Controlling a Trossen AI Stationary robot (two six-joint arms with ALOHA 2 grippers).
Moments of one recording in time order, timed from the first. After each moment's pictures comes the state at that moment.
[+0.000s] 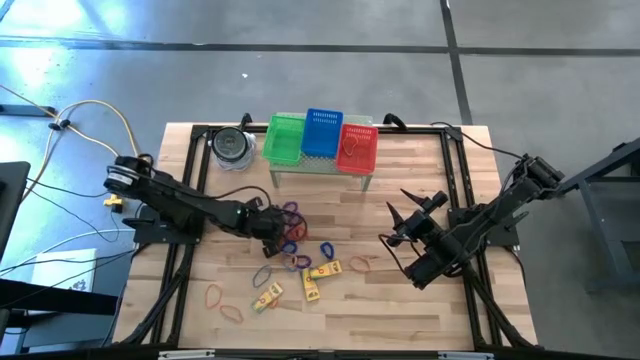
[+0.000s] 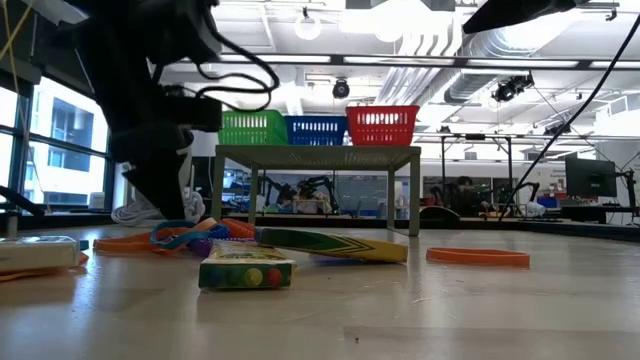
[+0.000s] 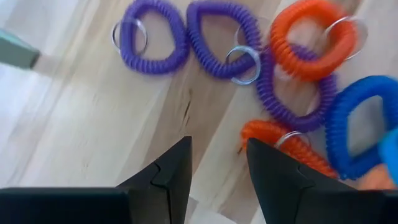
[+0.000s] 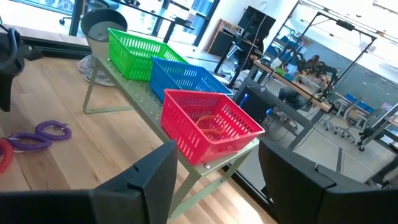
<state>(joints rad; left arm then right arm) -0.22 1.49 0.75 -0.45 -0.36 -0.62 0.65 1.43 1.06 -1.32 1.44 1.25</state>
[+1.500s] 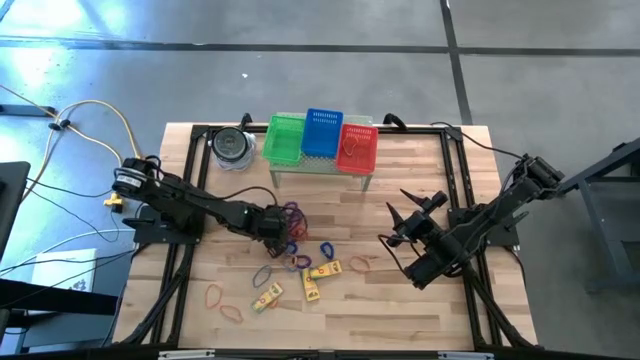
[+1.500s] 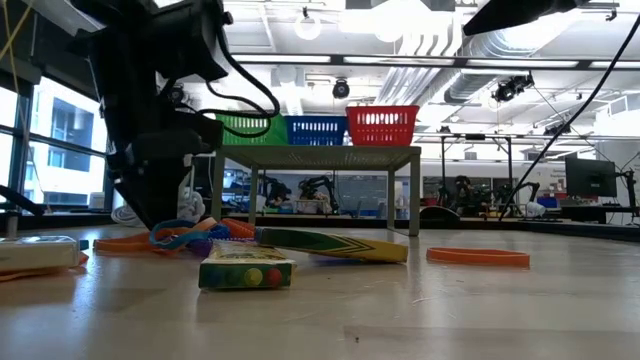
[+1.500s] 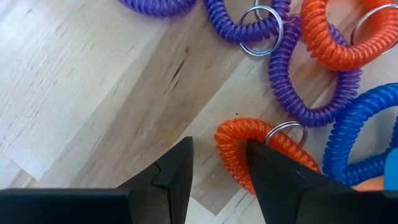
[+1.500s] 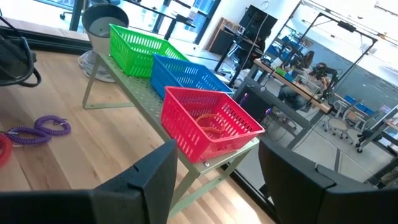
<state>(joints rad) -0.17 1.63 0.76 -0.48 -0.20 -0.87 0.65 1.43 1.06 -1.31 1.43 1.23</state>
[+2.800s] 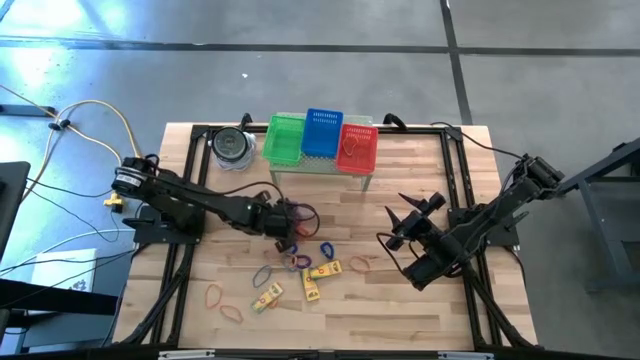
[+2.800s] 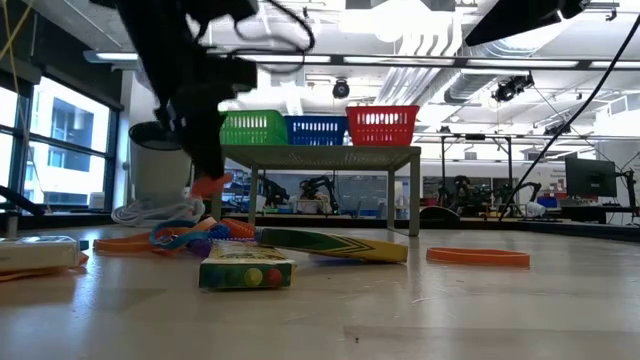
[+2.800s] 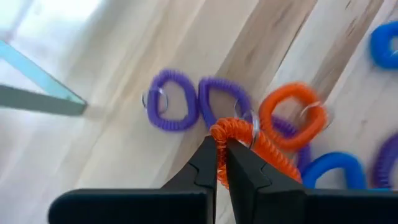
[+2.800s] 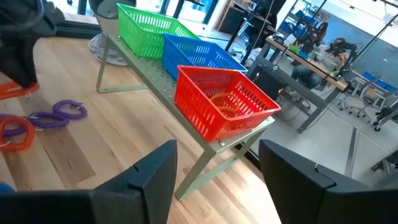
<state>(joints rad) -0.20 1.54 1.01 -0.67 -0.45 -0.64 0.65 1.43 1.06 -1.26 1.33 1.23</state>
